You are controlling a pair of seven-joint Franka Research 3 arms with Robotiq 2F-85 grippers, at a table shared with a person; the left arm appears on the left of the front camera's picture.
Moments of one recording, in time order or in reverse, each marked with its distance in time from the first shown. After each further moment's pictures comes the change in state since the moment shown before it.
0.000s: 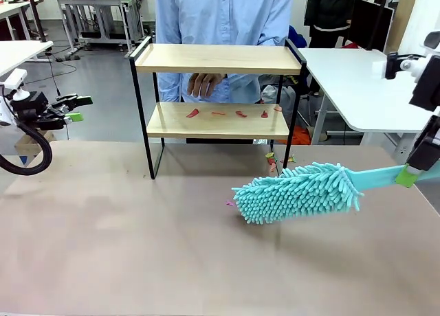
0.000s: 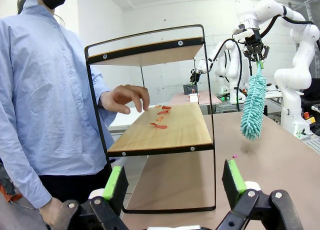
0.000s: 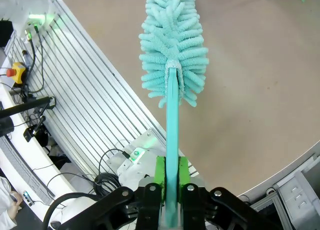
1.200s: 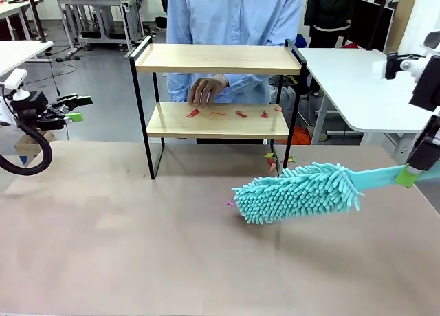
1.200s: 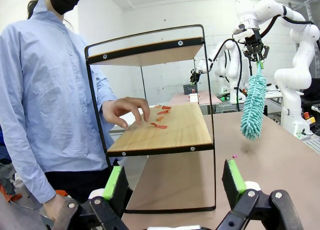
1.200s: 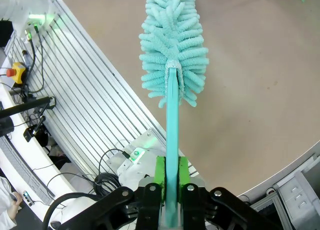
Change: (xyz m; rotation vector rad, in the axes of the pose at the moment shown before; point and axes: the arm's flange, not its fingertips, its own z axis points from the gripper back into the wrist) left arm 0.000 0.000 0.000 0.000 0.000 0.000; right arm 0.000 0.000 0.000 0.000 0.000 0.000
